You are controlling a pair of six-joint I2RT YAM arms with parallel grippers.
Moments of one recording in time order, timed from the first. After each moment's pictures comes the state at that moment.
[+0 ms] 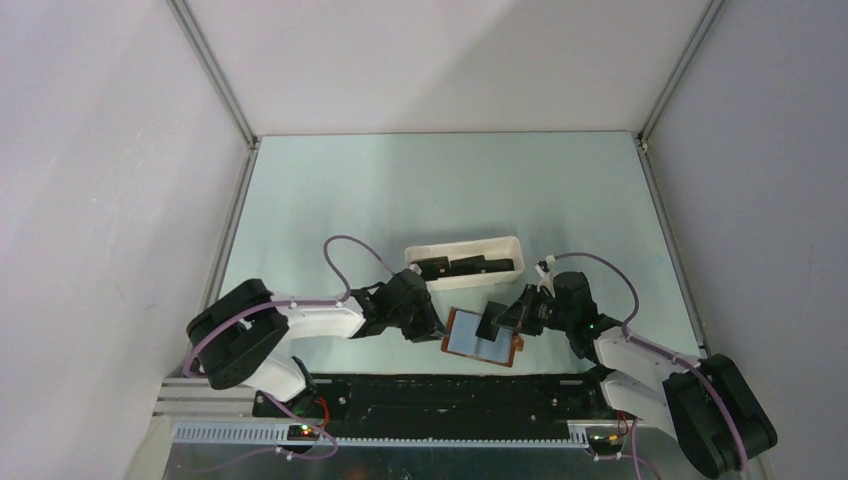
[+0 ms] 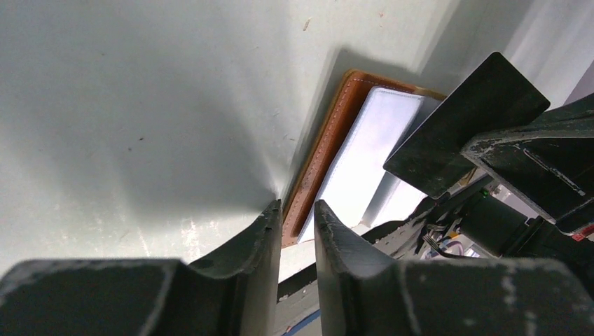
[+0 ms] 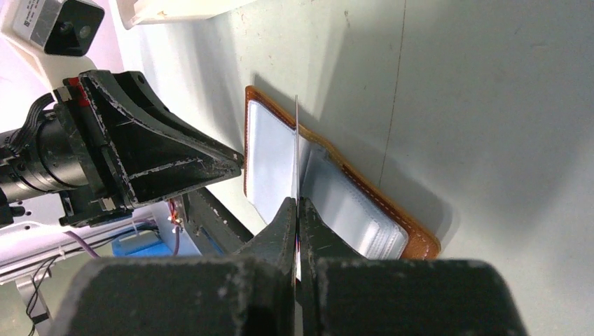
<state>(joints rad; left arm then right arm) -0.94 1.47 0.55 0.01 0.14 -1.20 0.42 1.01 0.16 0.22 -0.51 0.86</state>
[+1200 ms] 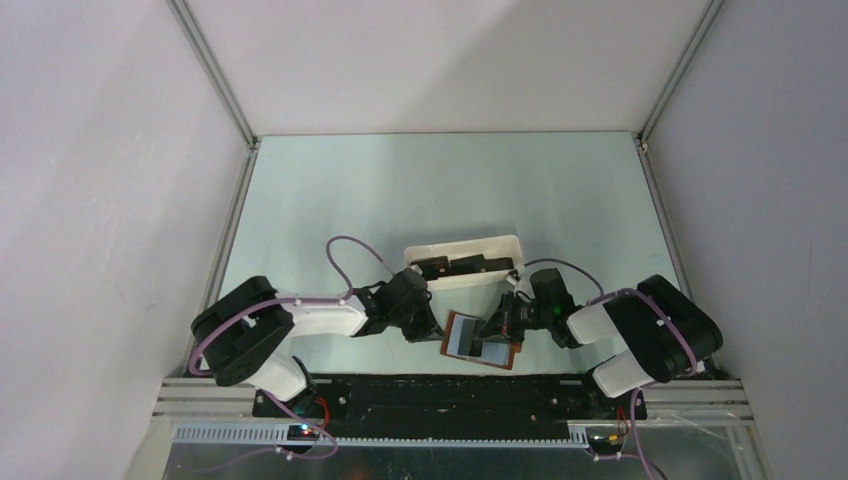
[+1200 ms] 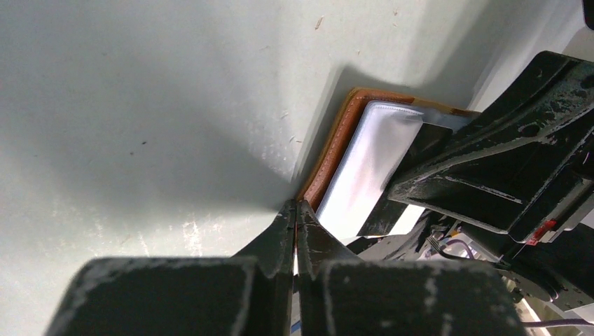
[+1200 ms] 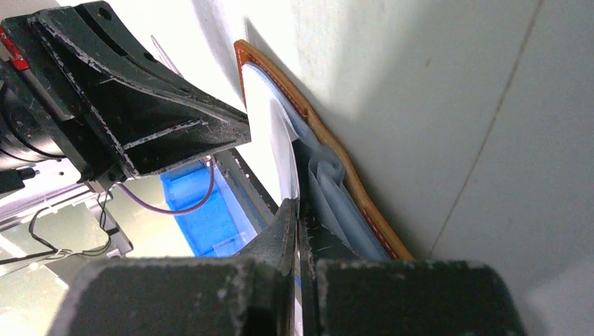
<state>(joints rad) -0.93 1.50 0.56 0.01 0.17 -1.21 0.50 1.48 0.20 0.53 -0.74 0.97</state>
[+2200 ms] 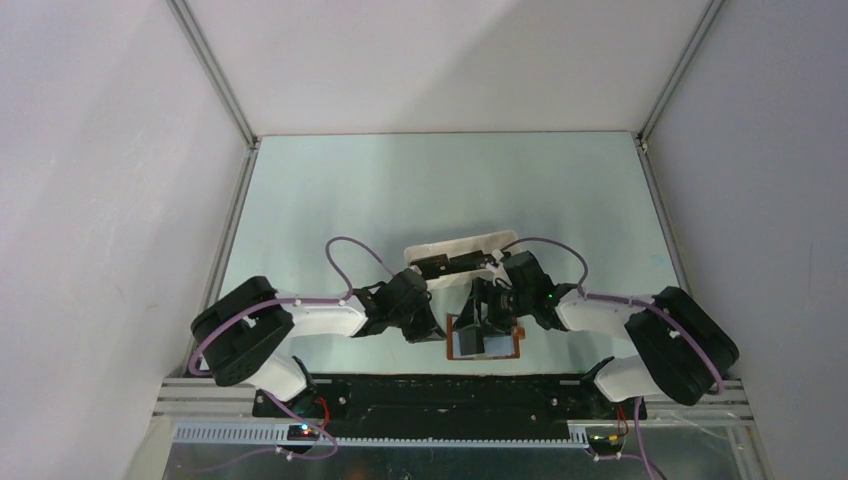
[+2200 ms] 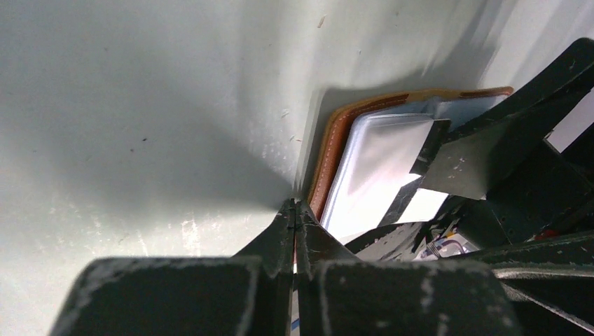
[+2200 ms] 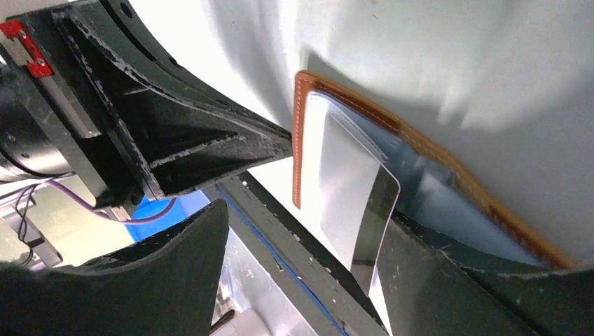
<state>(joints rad) -0.93 1.50 0.56 0.02 0.16 -1.23 0.66 1.36 0.44 0.11 -0.56 0.86</state>
